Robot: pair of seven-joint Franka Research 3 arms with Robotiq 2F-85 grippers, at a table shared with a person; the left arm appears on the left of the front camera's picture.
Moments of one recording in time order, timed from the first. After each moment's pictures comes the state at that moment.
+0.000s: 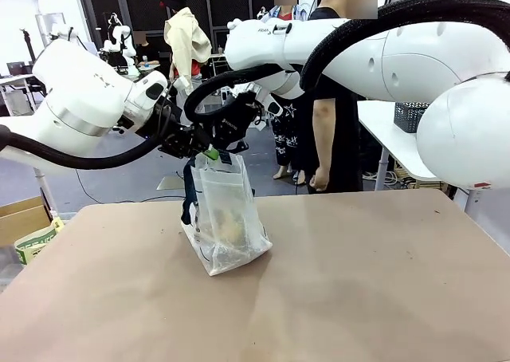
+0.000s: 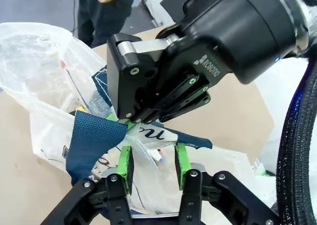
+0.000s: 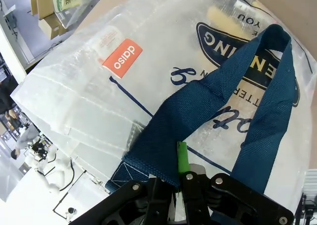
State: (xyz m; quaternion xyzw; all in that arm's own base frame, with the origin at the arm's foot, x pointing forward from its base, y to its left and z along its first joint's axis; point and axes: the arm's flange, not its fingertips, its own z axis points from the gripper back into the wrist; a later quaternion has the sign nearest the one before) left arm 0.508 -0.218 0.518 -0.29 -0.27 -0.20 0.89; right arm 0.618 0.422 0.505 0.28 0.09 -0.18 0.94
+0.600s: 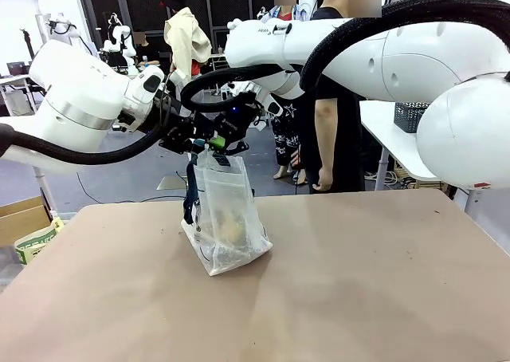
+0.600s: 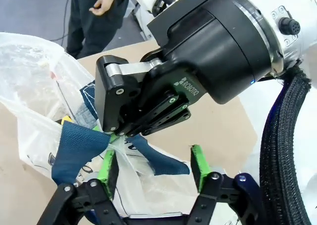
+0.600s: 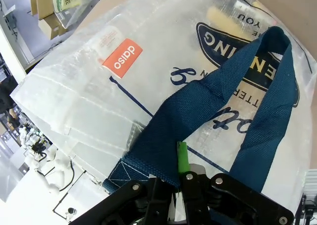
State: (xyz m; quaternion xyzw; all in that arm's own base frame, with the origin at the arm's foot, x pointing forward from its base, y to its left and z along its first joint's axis) left arm 0.508 -0.221 0.525 -0.33 -0.28 -0.17 0.88; right arm 0.618 0.422 0.505 0.28 0.09 -0.18 0.94
